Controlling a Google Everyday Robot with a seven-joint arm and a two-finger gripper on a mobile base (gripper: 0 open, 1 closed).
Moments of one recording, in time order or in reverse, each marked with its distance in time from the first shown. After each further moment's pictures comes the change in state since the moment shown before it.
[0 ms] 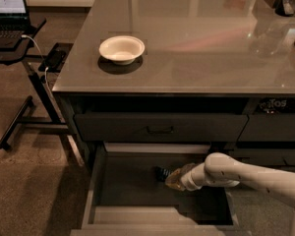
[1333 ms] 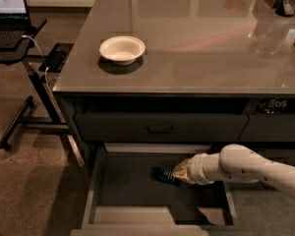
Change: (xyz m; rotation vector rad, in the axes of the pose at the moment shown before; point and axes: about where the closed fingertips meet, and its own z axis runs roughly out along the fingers) arm -0.061 0.013 -0.106 0.099 0.007 -0.081
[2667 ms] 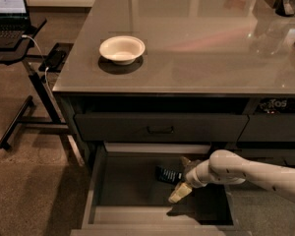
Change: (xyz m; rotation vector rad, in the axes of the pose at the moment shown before) arm 0.067 -0.012 0.080 -0.057 0.041 0.110
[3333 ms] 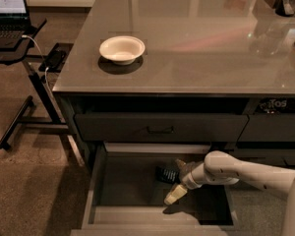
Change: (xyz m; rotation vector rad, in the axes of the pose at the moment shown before) arm 0.002 0.006 0.028 -0.051 -0.021 0.023
